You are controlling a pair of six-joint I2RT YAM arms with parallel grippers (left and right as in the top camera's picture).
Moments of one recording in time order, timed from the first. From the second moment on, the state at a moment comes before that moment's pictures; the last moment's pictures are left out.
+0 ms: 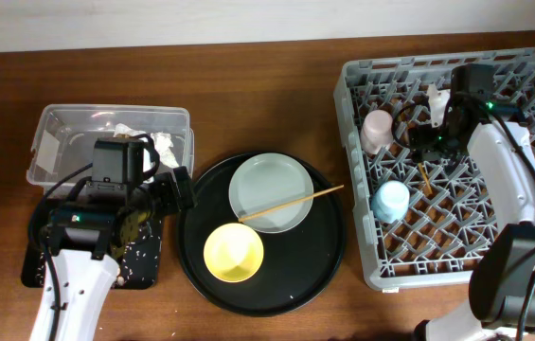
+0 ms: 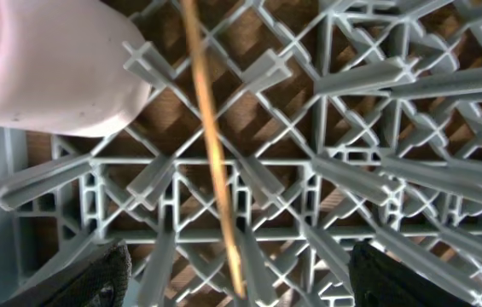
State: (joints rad) left arm -0.14 1.18 1.10 -0.92 0.03 -0.35; right arm -0.15 1.76 1.40 -0.88 0.04 -0.23
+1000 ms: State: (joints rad) left arm -0.14 1.18 1.10 -0.92 0.03 -0.35; right arm 0.69 1.76 1.46 -0.92 -0.14 1.13
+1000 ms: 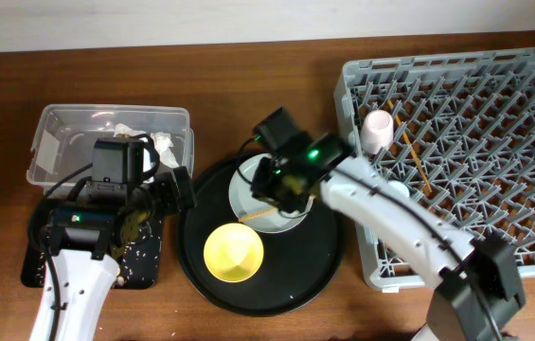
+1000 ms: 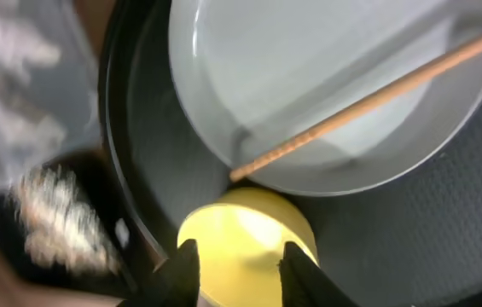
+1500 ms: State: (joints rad) left arm -0.14 1.18 1.10 -0.92 0.03 -0.35; right arm 0.73 1.93 1.45 -0.91 0.11 1.55
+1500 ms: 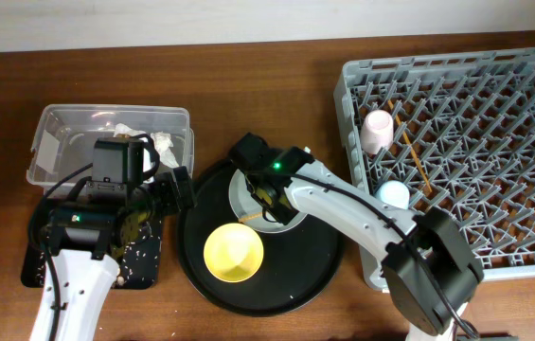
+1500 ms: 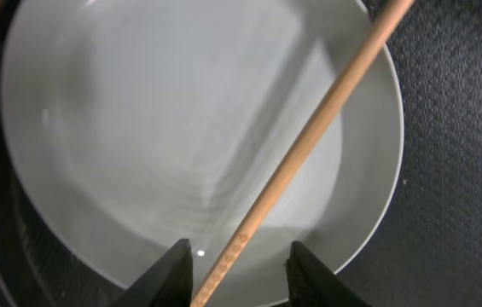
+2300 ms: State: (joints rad) left arm -0.14 1.18 1.10 -0.92 0.03 -0.35; right arm 0.73 1.94 1.32 -0.78 0.11 1.65
